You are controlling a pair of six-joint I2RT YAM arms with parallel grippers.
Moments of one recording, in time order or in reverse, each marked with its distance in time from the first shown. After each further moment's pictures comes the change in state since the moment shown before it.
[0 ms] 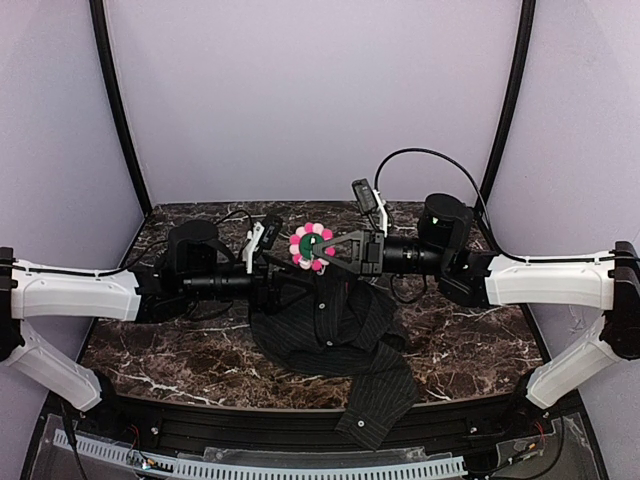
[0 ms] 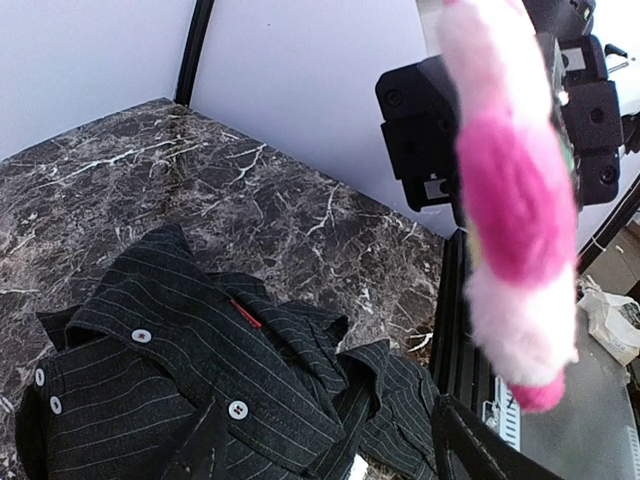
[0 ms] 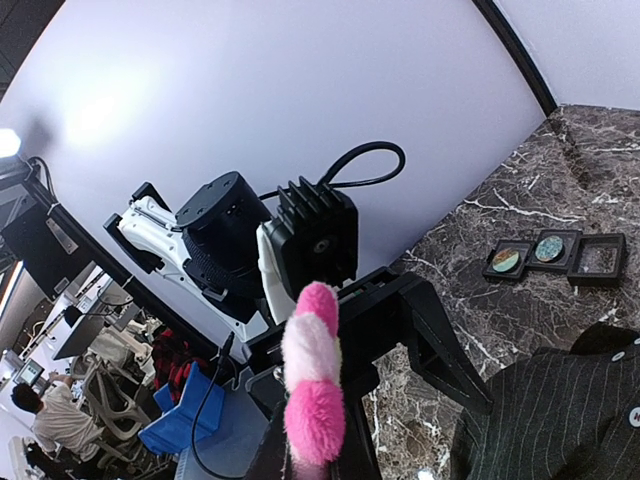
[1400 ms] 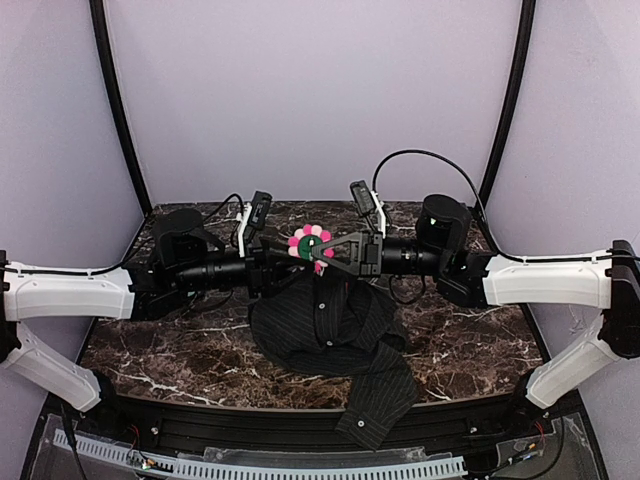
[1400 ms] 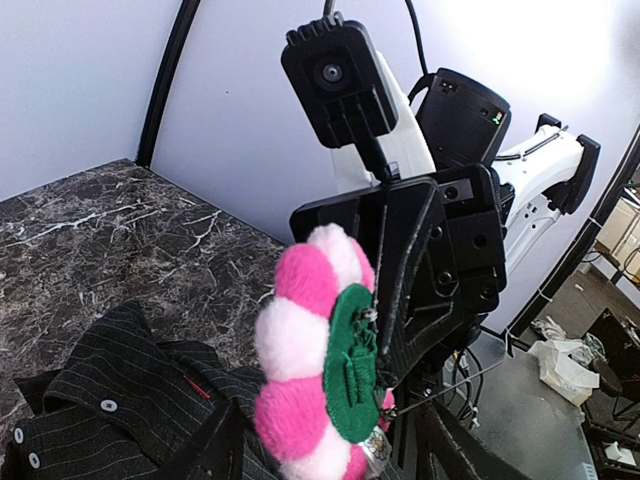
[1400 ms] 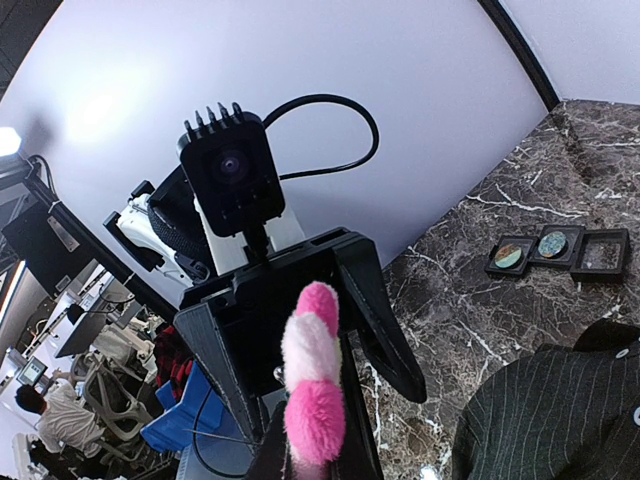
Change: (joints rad) left arm 0.000 -0.033 0.017 0.142 0.060 -0.119; right arm 0.000 0.013 0.000 0.010 -0.013 0.005
